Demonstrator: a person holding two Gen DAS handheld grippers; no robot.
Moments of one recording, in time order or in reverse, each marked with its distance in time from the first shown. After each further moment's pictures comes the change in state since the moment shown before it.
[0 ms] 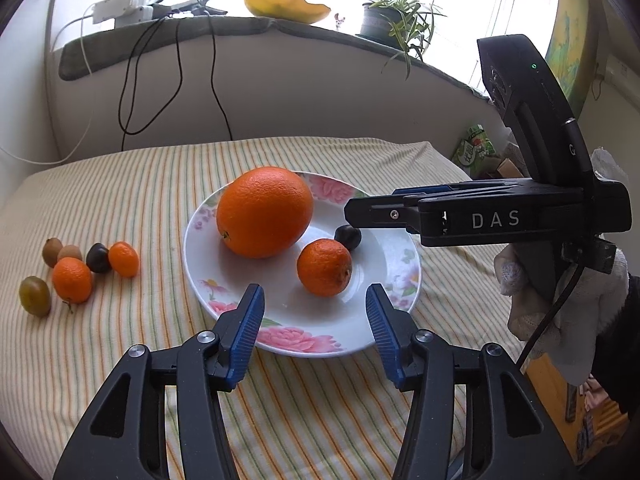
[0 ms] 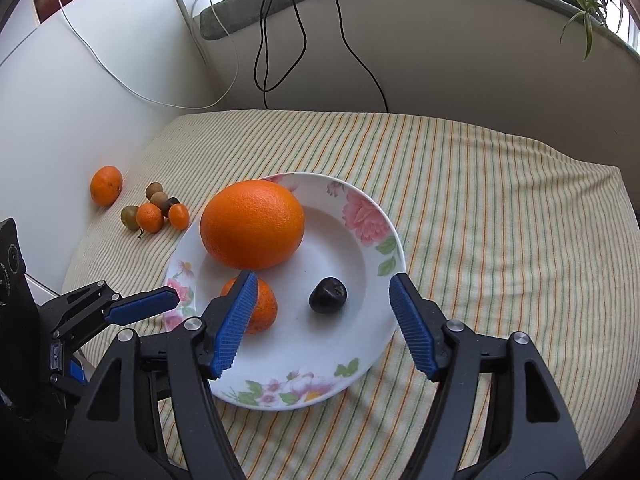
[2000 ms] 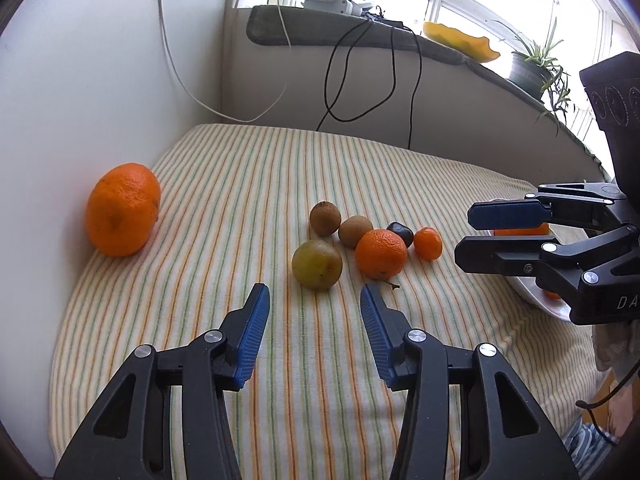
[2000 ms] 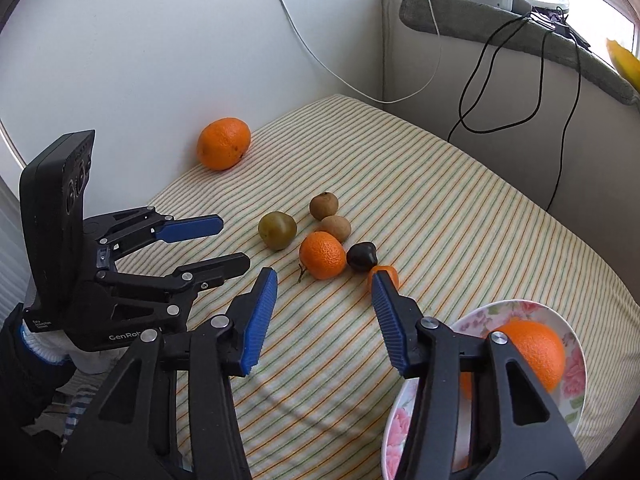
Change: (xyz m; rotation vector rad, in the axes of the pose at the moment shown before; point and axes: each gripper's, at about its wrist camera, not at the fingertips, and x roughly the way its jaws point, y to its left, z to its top) left arm -0.060 0.181 -0.038 -0.213 -0.044 0.307; right arm 0.057 0.201 0.042 -0.435 0.043 0.196
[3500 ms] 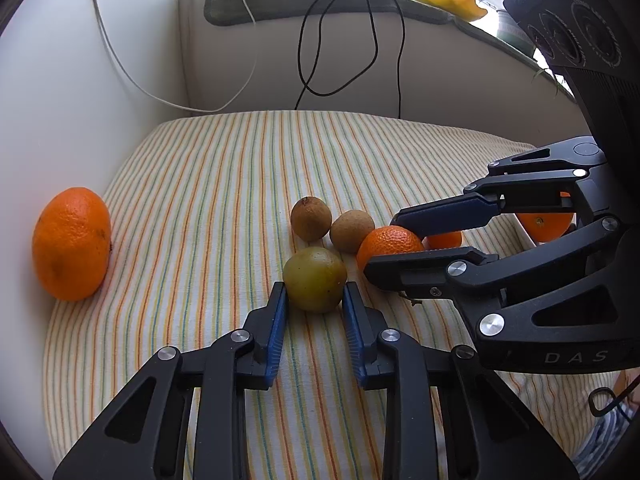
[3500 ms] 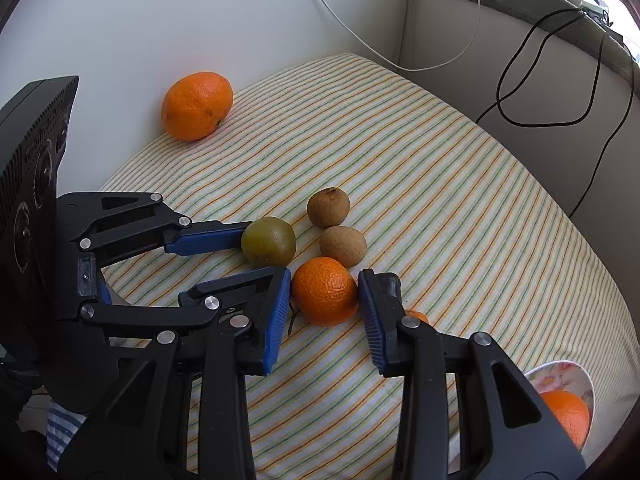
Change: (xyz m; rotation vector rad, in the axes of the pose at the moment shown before) left arm 0.040 -0.016 0.012 0.120 0.073 -0.009; right arm 0.078 0.006 0.022 -0.056 0.139 -0.042
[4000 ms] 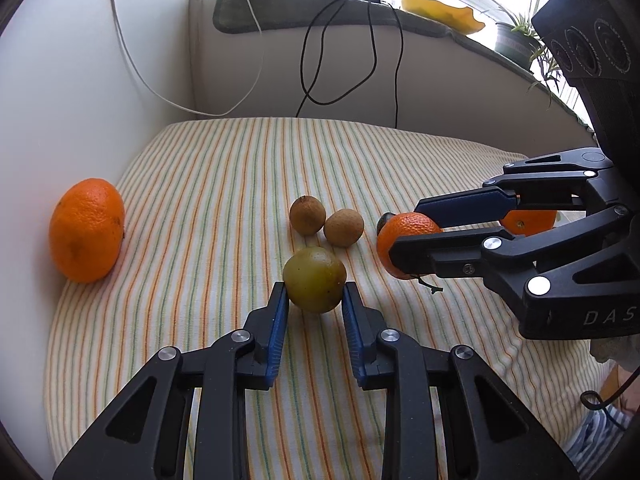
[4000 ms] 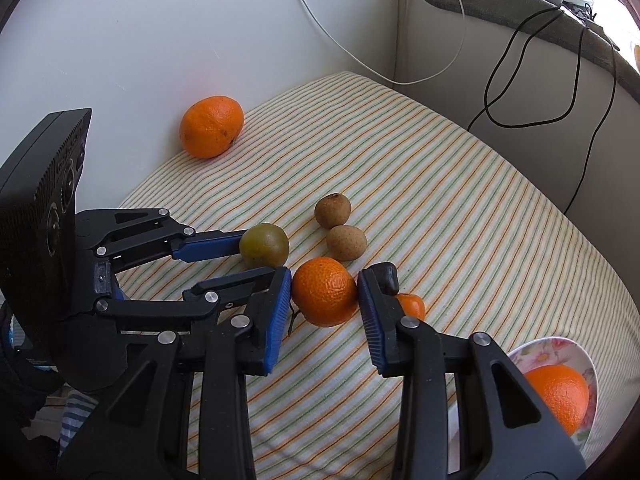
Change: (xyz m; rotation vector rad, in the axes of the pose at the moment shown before) left arm -0.021 -0.001 -0.009 -0.032 -0.030 -0.013; right arm -0.031 -0.012 -0.013 0.039 -0.061 0.034
